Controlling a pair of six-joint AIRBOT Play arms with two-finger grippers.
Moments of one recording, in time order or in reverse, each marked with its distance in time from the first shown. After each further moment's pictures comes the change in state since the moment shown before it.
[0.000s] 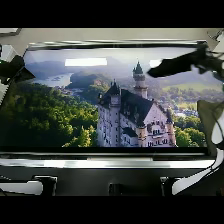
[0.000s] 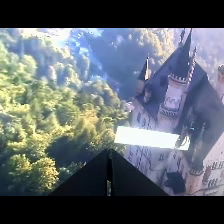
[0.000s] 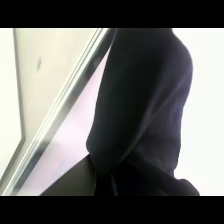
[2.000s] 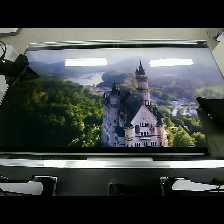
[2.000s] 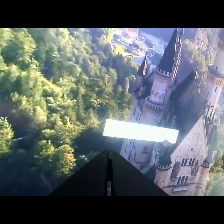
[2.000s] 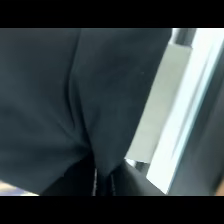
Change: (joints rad) left arm -0.030 -0.009 0.000 -0.030 -0.002 -0.052; right arm -0.312 0.326 -0.231 -1.111 0.931 0.463
